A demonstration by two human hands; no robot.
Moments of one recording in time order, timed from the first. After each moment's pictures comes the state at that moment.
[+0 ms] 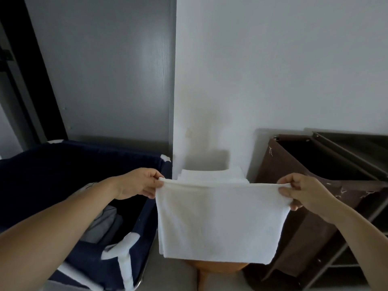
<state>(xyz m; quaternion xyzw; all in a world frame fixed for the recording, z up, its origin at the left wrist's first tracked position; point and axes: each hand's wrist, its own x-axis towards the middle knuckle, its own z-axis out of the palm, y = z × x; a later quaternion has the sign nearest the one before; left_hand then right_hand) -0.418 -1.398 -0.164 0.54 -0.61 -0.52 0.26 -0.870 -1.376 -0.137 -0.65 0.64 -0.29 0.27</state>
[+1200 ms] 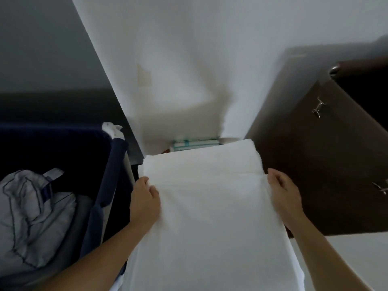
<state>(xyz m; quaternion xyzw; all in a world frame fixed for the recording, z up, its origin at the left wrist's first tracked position) -0.526 -1.704 -0.429 0.78 -0.51 -0.28 0.24 -0.857 -1.682 -0.381 -0.39 0.80 -0.35 0.31</state>
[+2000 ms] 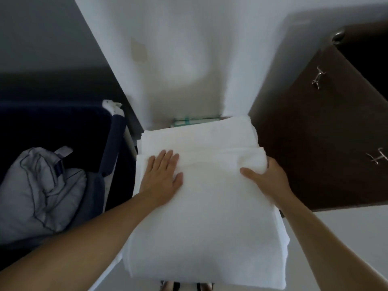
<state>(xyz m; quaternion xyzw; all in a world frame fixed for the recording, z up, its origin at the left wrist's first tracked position) -0.552 -1.686 -0.439 0.60 -0.80 -0.09 -0.03 -0.855 -1.659 -0.378 -0.42 0.79 -0.23 0.37</state>
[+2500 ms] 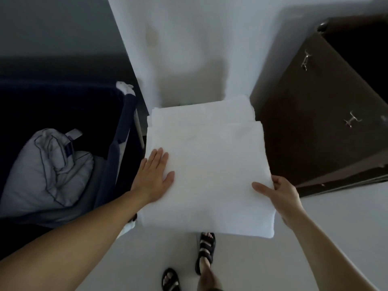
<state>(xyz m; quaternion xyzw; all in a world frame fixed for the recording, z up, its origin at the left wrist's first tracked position) -0.510 -1.584 -0.435 0.62 -0.76 -0.17 -0.06 -0.864 -1.516 -0.384 -0.32 0.79 -0.28 0.44</state>
